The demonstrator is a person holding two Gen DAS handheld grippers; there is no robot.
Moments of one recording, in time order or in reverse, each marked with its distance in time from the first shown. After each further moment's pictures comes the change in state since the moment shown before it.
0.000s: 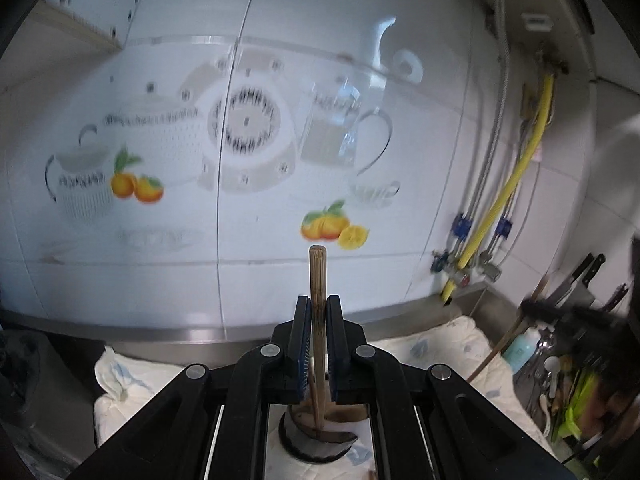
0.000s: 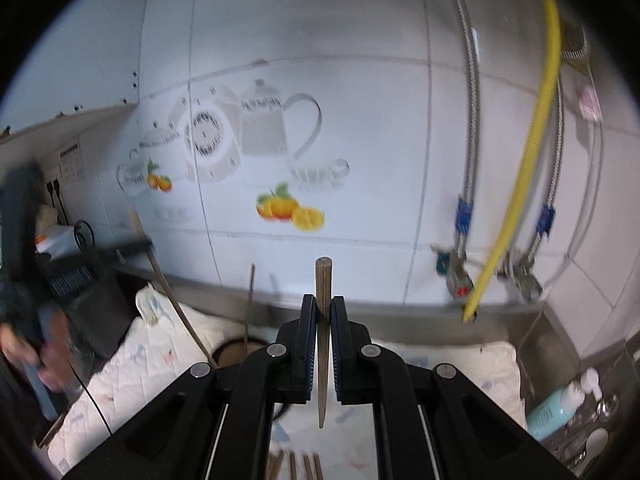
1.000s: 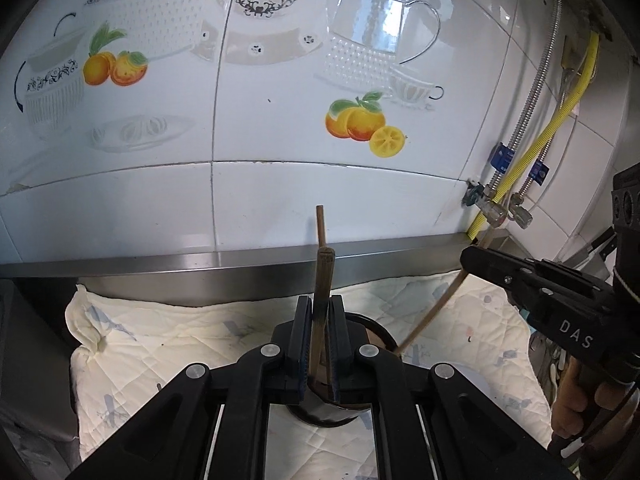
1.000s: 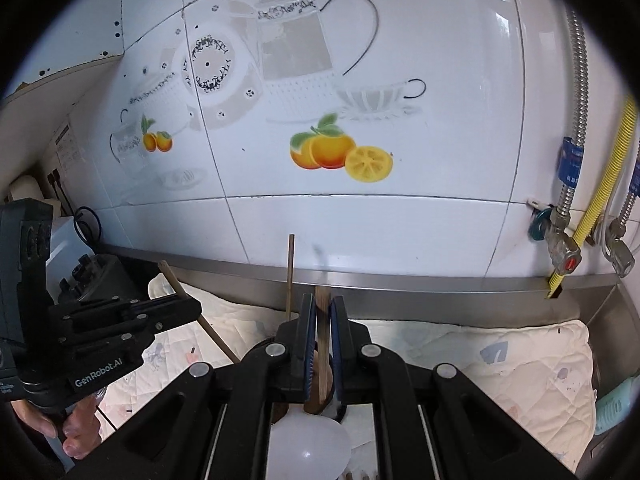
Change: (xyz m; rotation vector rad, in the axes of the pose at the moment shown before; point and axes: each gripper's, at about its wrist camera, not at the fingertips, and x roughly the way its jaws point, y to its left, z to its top) left arm 0.074 0.021 -0.046 -0.050 0.235 0.004; right arm 0.099 0.029 -0.015 0.058 0.175 0.118
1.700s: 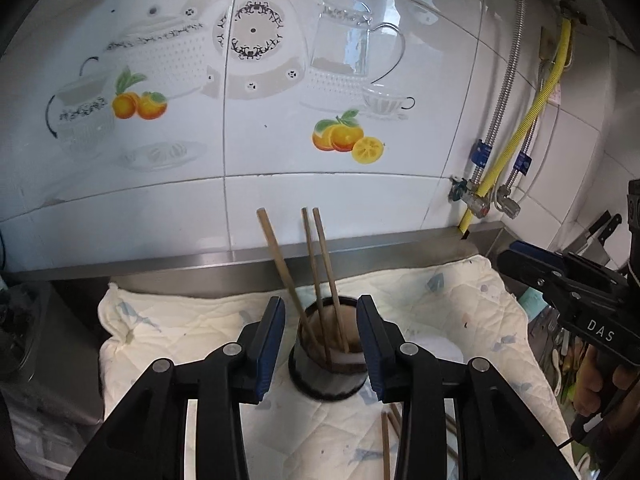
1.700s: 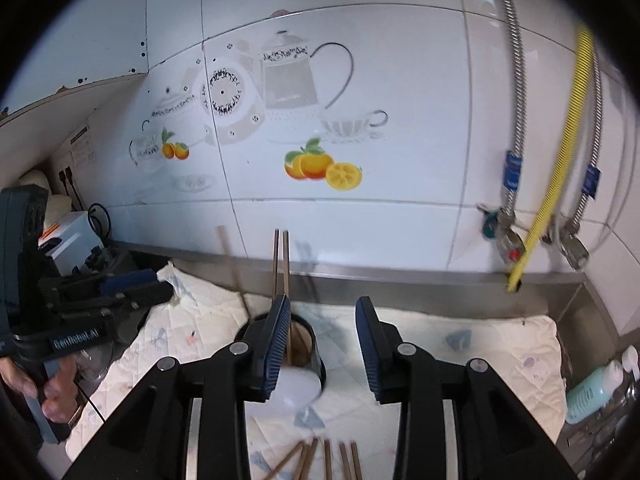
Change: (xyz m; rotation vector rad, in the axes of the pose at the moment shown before) left arm -0.064 -0.025 -0.020 0.053 -0.029 0.062; right arm -0.067 -0.009 -0.025 -0.030 -0.052 -0.028
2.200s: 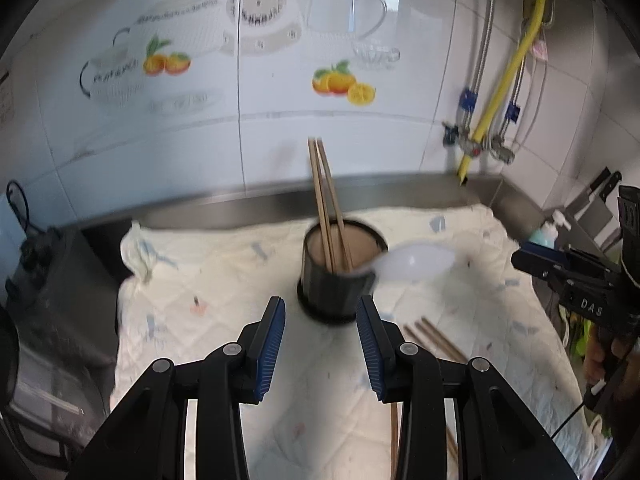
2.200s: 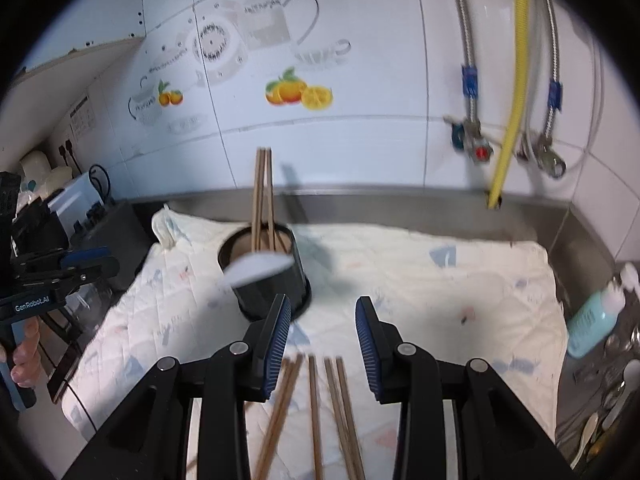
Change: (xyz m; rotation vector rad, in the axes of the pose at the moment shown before) left arm -0.042 -0.013 -0.083 0.029 0.100 0.047; right arm -0.019 -0.024 -0.080 0.038 0.115 -0.007
